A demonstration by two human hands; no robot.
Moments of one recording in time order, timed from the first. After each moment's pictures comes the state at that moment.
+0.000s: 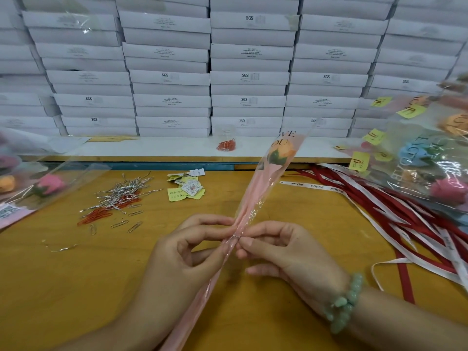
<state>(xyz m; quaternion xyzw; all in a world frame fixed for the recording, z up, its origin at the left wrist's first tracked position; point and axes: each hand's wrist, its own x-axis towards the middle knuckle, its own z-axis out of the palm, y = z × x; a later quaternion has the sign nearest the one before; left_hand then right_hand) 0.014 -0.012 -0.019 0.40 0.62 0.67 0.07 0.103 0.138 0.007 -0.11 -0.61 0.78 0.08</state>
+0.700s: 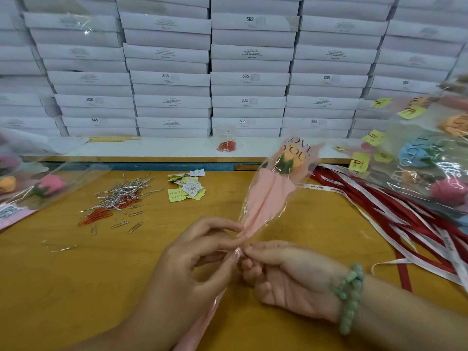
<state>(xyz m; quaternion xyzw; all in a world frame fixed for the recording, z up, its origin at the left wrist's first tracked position) 0.025 -0.012 -0.014 0.49 0.66 0.57 -0.03 0.103 0.137 0.007 -0.15 -0.46 0.87 -0.11</state>
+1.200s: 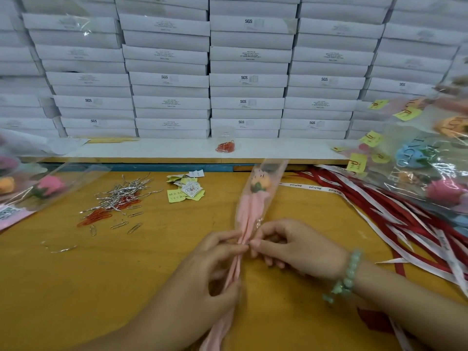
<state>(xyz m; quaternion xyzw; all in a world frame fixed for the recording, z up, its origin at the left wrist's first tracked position) 0.021 -0.011 -0.028 0.47 0.72 0.49 0.11 0.091 0.174 0.011 -0.07 -0.89 0.45 -0.01</state>
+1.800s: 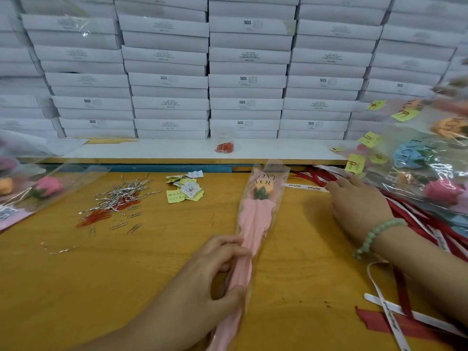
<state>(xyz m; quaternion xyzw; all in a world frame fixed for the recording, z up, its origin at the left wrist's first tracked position) 0.019 -0.013 -0.028 0.50 0.75 0.42 0.11 0.091 0.293 0.002 -0.29 -0.93 -0.22 0.10</state>
